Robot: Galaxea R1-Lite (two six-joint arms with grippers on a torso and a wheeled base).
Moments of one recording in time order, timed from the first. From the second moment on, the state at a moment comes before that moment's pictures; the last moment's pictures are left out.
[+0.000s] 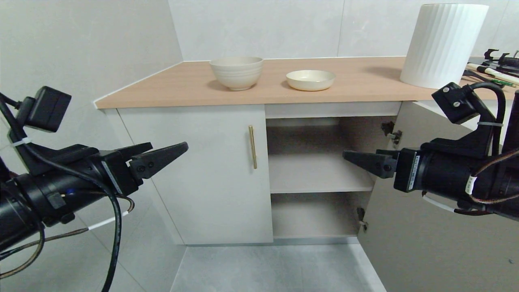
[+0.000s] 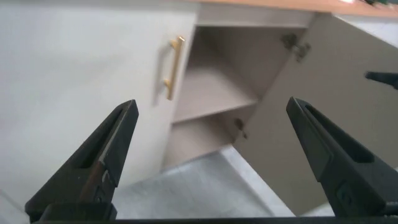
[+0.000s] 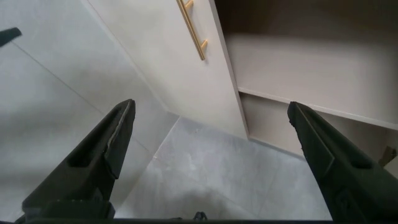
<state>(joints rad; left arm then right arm) -0.28 1.27 -0.61 -0.62 -0.23 -0.24 0.62 1.41 -0.80 -0.44 0.00 0.28</state>
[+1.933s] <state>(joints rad) -0.25 1.19 -0.68 -0.43 -0.20 -0.24 0.63 1.39 -0.80 -0.43 0.00 0.28</state>
